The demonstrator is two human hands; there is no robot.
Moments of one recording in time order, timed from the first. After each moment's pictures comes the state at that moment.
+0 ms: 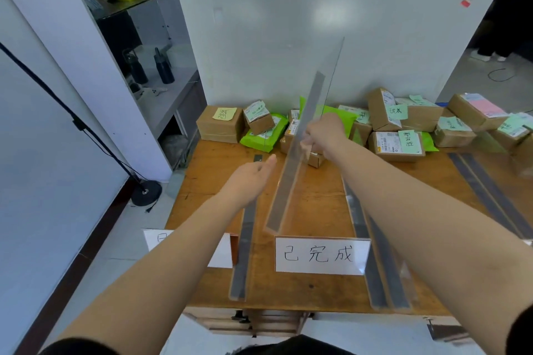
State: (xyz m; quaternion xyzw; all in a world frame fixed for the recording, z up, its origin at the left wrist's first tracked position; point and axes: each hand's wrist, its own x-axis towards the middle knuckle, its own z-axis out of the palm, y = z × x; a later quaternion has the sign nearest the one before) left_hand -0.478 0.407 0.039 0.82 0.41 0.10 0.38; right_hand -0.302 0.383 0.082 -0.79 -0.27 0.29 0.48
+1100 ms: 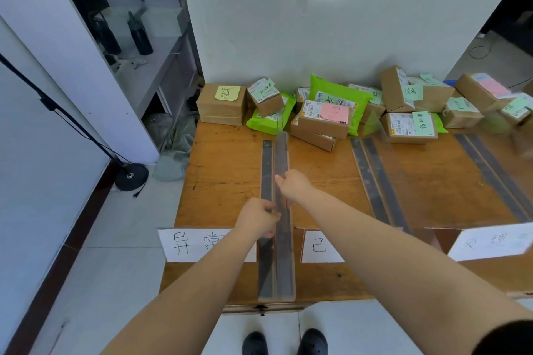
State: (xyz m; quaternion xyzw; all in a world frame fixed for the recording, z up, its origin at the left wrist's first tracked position) left_hand -0.520 0.427 -0.061 0.66 0.51 0.00 0.55; right_hand -0.411 0.417 -0.033 -0.85 -0.35 0.37 0.16
